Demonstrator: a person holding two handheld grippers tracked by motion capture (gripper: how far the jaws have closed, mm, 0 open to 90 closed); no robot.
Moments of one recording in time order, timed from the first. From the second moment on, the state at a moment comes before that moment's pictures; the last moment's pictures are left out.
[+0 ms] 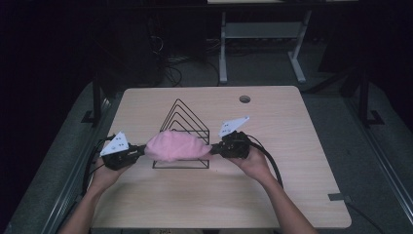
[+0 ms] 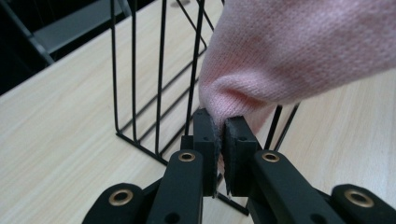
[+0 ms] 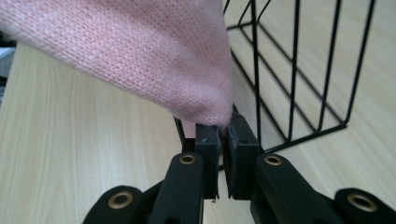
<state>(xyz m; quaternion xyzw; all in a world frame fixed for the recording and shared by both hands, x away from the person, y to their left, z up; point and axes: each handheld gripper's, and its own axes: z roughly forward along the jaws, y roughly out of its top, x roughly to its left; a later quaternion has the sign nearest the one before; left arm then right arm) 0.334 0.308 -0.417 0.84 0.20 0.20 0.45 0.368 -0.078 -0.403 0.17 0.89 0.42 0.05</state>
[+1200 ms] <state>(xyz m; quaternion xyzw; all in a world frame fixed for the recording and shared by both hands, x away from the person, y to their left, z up) 0.325 0.298 -0.386 0.84 0.15 0.17 0.49 0.343 -0.070 -0.375 0.10 0.85 0.50 0.10</state>
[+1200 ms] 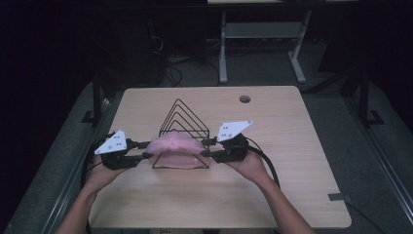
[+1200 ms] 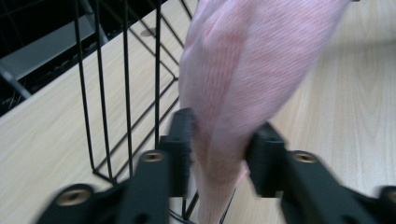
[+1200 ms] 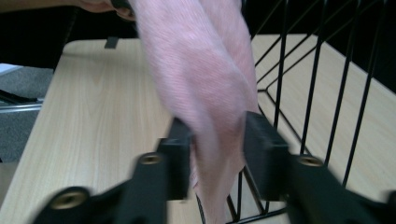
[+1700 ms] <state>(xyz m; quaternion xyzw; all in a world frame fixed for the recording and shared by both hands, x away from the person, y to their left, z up) 0.347 0.298 -0.391 0.84 0.20 0.13 0.49 0.368 -0.061 -0.376 0.14 0.87 0.47 0.05</state>
